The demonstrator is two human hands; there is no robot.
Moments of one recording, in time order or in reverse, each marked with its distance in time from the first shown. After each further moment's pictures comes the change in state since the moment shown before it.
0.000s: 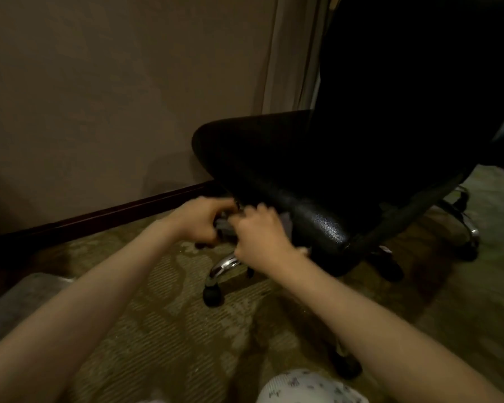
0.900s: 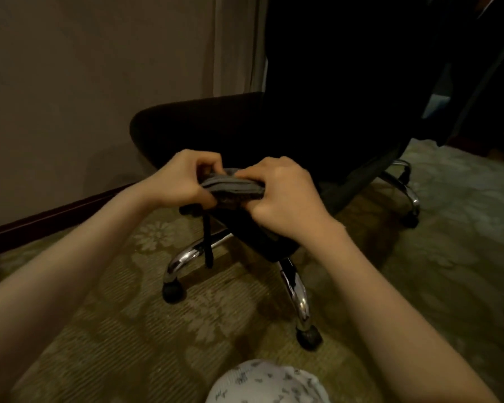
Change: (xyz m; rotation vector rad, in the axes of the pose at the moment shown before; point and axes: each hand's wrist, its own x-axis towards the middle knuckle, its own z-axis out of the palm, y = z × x) left_hand 0.040 0.080 -0.028 -0.507 0.028 0.159; right_hand -0.052 0.083 -0.059 0.209 0.318 0.096
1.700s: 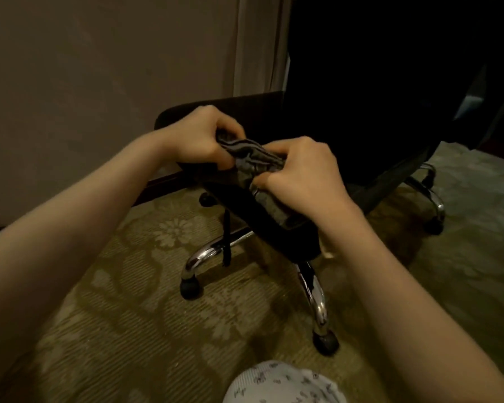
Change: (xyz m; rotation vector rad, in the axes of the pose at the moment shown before) left_hand 0.017 0.024 -0.048 0.265 -0.065 -0.033; right_hand 0.021 -0.033 -0.016 0.216 0.045 0.261
